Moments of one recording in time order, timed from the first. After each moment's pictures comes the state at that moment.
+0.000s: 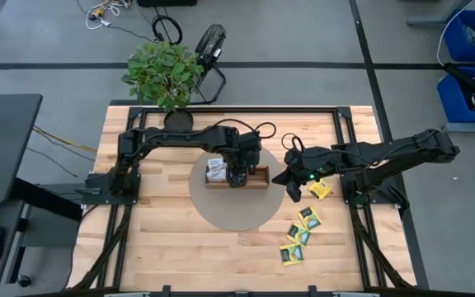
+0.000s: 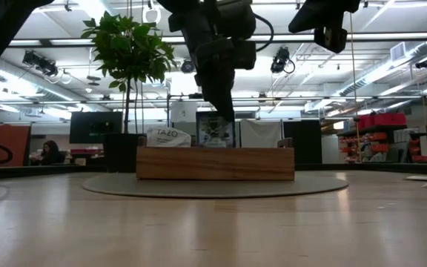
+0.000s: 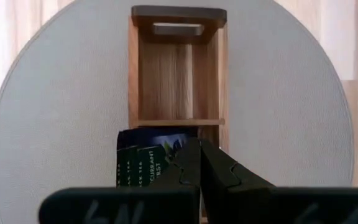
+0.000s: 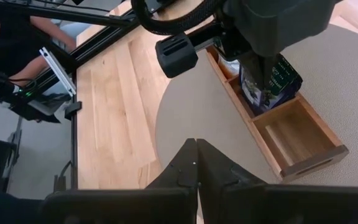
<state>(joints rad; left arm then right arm) 0.14 2.04 1.73 -0.87 0.12 0.12 0.14 1.12 0.93 -0.43 0.05 0.61</state>
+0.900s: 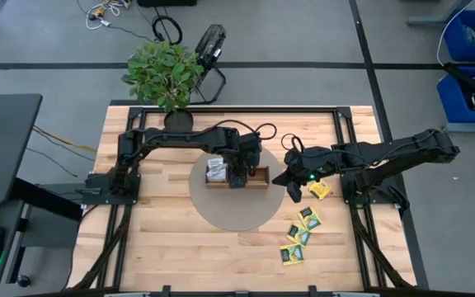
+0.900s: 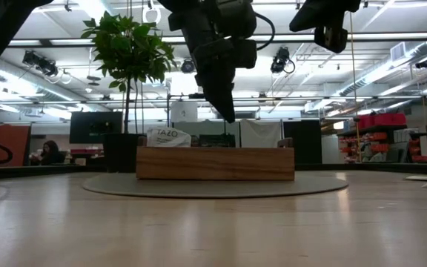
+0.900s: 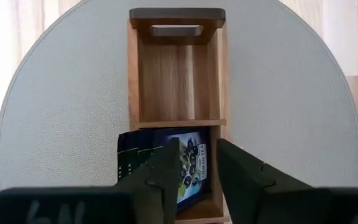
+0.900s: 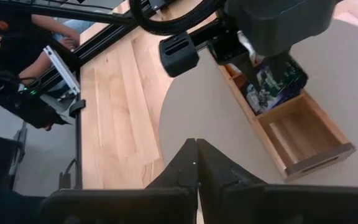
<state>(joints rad) 0.13 2.04 1.73 -0.87 0.10 0.14 0.14 1.12 0.93 -0.43 0.02 0.62</state>
